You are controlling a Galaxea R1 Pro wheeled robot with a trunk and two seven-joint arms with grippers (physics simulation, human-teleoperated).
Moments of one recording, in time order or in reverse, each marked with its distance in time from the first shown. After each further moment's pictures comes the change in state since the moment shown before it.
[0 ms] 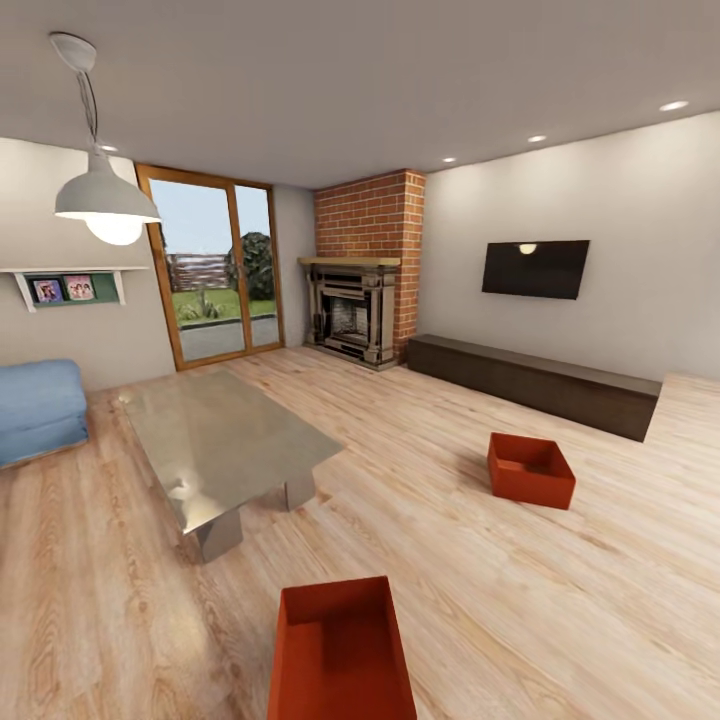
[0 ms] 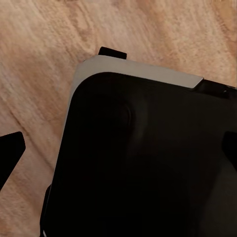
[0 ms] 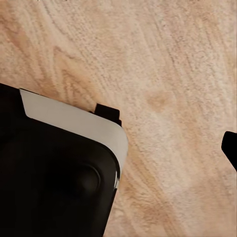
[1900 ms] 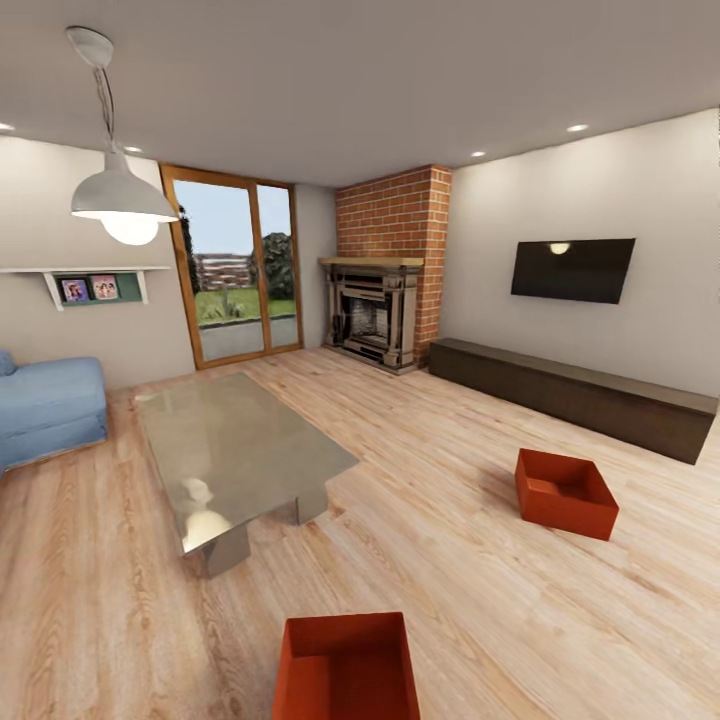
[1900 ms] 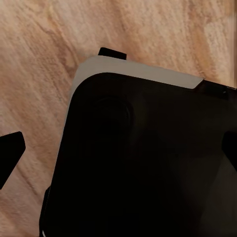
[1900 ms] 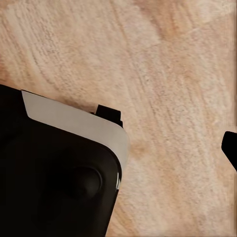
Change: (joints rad) left arm 0.000 0.000 0.000 -0.001 0.003 -0.001 0.000; right arm 0.000 0.002 -0.002 0.000 -0.001 -0.002 0.000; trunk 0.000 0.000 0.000
